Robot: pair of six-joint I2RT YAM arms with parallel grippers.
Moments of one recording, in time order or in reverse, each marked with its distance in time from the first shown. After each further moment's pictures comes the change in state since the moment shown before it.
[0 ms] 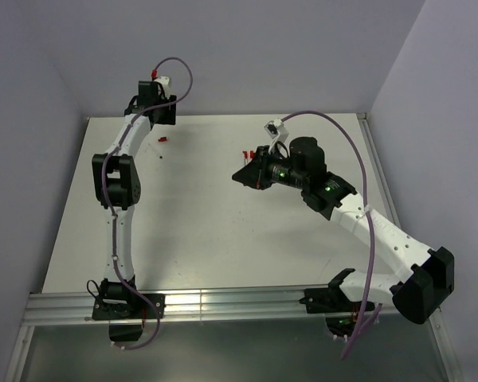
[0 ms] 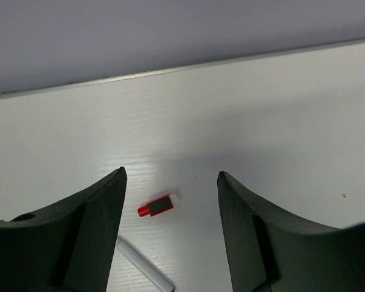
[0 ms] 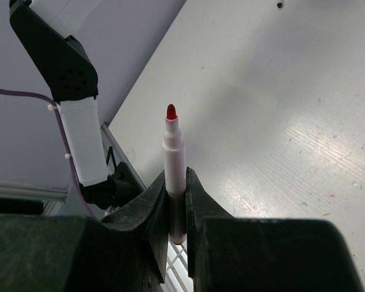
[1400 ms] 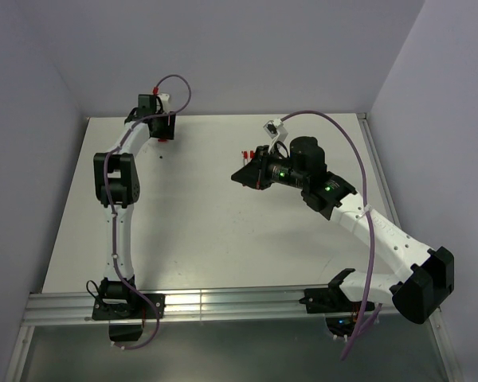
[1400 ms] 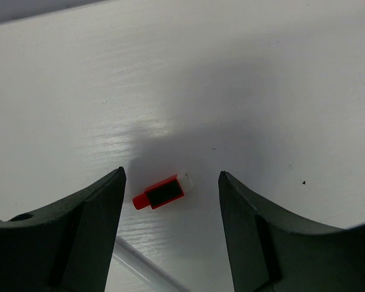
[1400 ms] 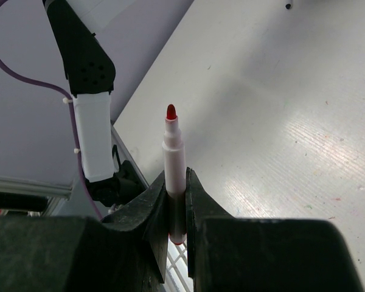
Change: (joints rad) left arm 0.023 0.066 -0.077 -0.003 0.067 0.055; right arm -0.002 0.010 0.000 0.014 -0.031 0.004
